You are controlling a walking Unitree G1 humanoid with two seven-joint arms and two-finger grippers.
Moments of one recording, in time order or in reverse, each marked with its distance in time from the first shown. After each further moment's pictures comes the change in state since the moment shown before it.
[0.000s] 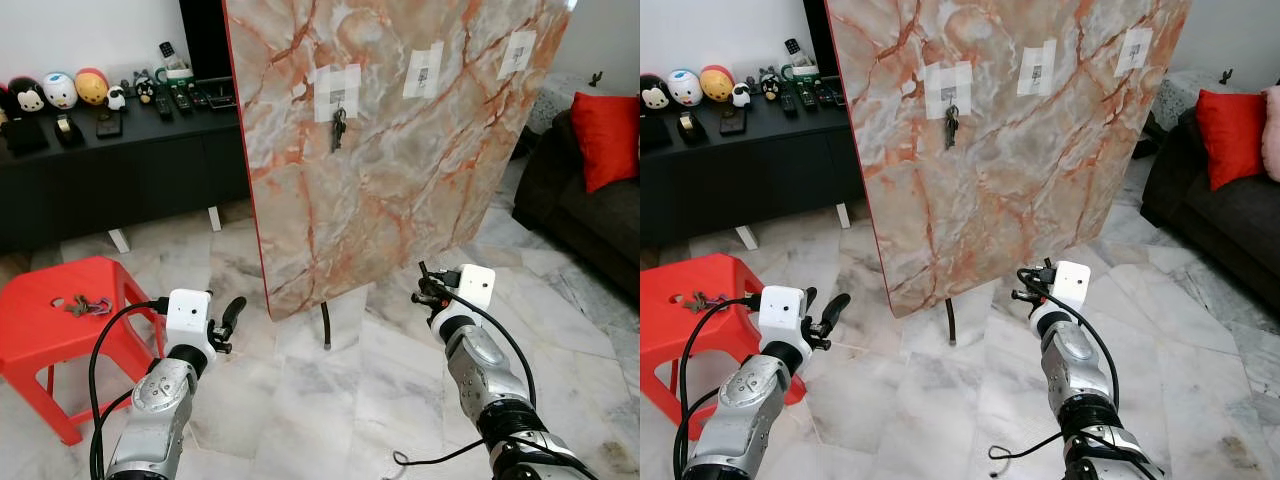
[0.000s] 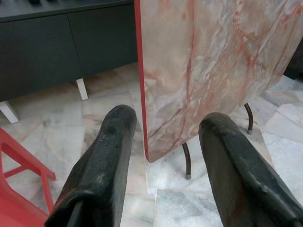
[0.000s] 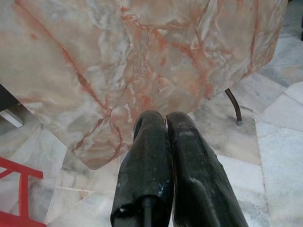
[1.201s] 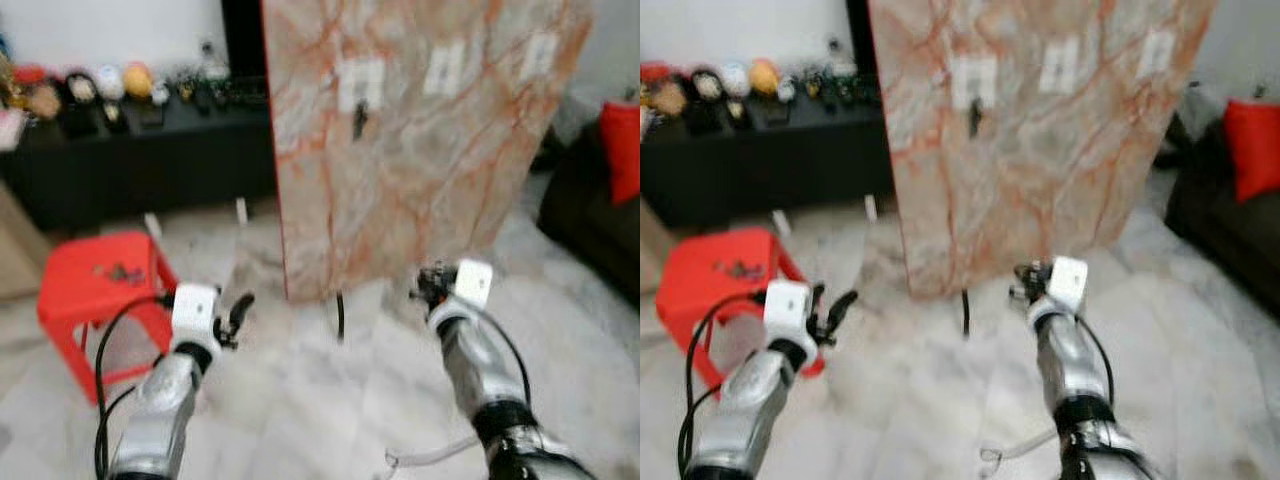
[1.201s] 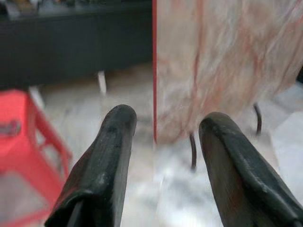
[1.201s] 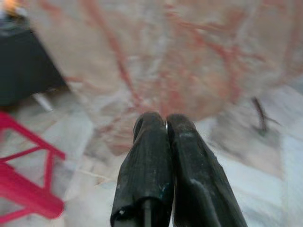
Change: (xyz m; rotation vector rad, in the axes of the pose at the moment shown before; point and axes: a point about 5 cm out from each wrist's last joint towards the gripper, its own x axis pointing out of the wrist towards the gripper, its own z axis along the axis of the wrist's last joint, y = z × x) left arm -0.001 -0.008 0.005 -0.007 -0.015 -0.049; right arm 0.005 0.012 0.010 -0.026 -0.033 0.014
